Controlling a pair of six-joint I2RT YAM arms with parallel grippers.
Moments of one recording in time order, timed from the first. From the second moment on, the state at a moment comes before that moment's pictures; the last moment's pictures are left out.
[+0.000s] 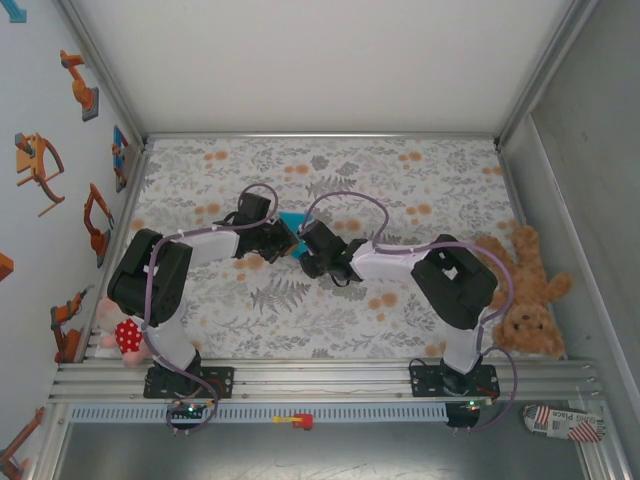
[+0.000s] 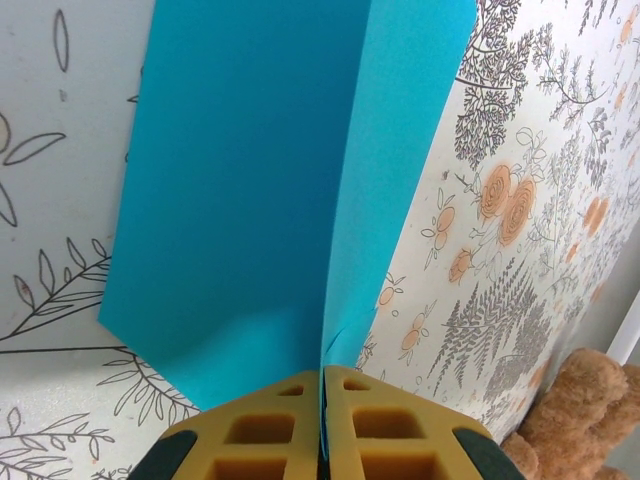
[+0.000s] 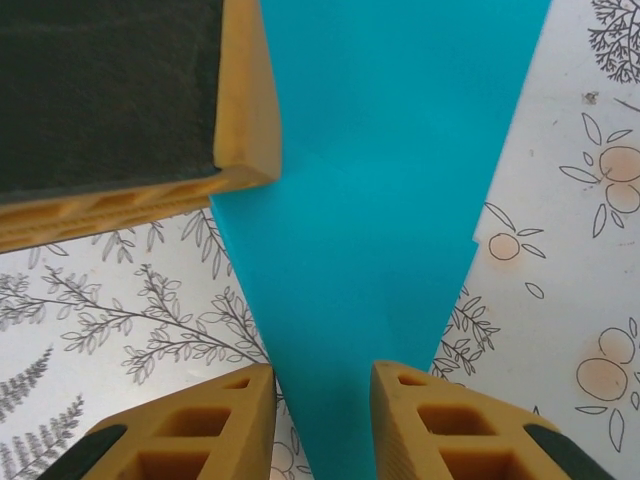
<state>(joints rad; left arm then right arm) -0.50 1.76 0.92 -0.10 0.41 -1.10 0.90 1.88 1.08 -0.15 0.11 0.33</state>
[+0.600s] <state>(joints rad) -0.47 1.76 0.92 -0.10 0.42 -1.11 0.90 1.89 1.08 -0.15 0.13 0.29</state>
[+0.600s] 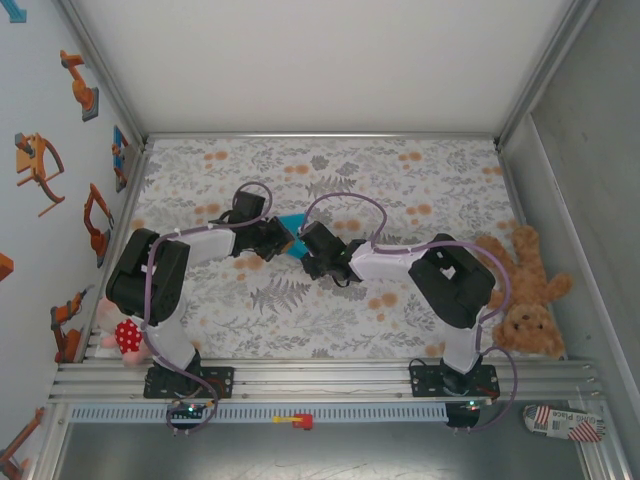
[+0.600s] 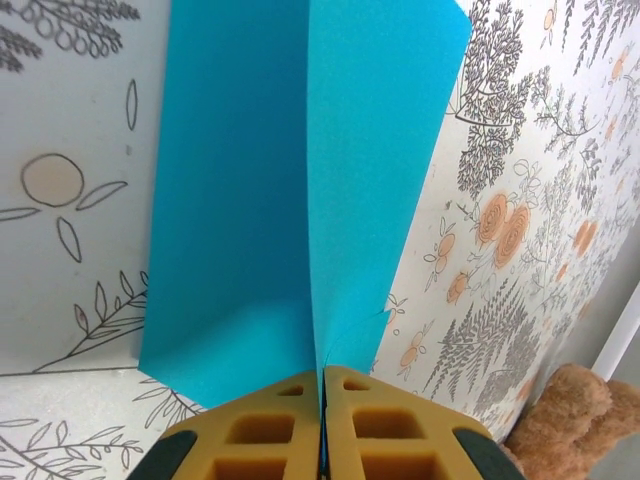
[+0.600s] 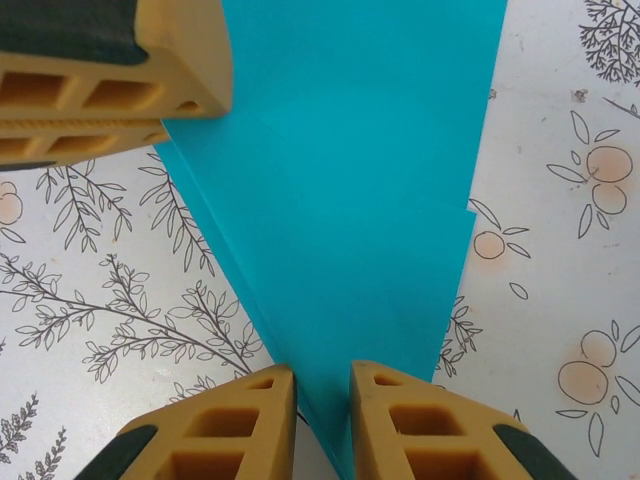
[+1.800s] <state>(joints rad) -0.47 1.76 0.93 -0.14 0.42 -1.10 0.90 1.90 1.08 -0.16 0.13 0.25</state>
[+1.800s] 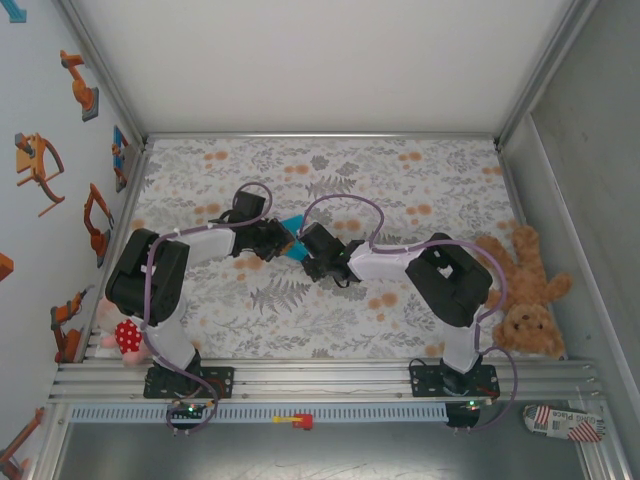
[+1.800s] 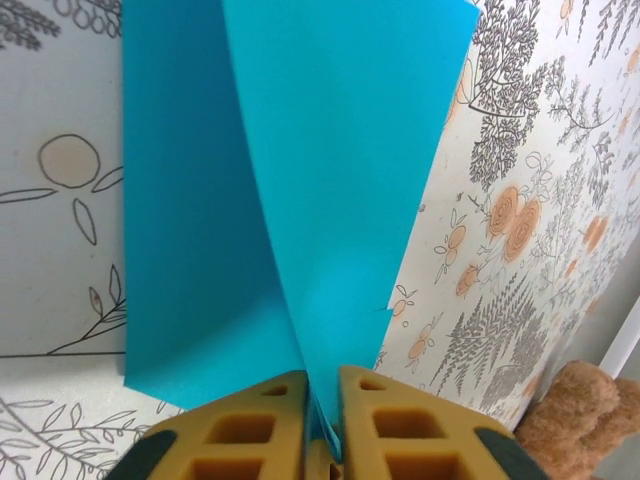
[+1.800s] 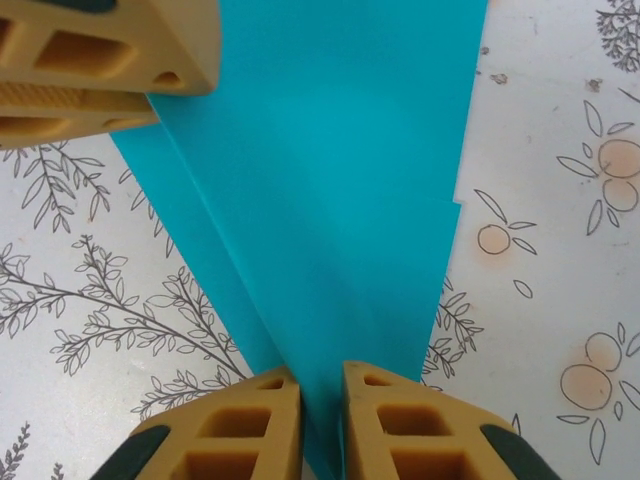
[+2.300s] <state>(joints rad) -0.35 1.57 0.91 -0.19 0.37 -1.05 0.89 1.90 1.05 -0.09 0.00 0.29</state>
